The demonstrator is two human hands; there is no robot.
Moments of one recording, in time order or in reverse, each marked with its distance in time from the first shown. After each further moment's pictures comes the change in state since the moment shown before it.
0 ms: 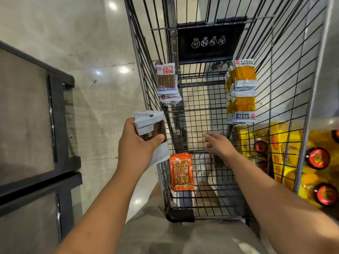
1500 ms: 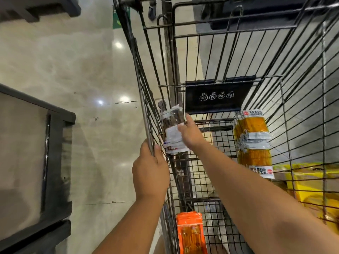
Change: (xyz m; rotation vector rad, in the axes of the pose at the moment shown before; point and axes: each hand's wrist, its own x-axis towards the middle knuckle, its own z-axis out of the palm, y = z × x) left_hand 0.117 0.036 0.044 0.186 0.248 0.068; right_hand 0.121 -0.212 0.051 0.069 0.017 -0.332
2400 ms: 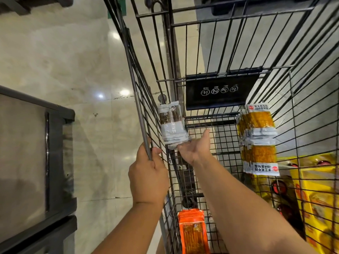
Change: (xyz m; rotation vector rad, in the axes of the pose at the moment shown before) left_hand 0.005 -0.004 -0.001 -0.035 0.001 0.038; right_hand -0.004 0.034 0.015 1.484 -0.009 0.511
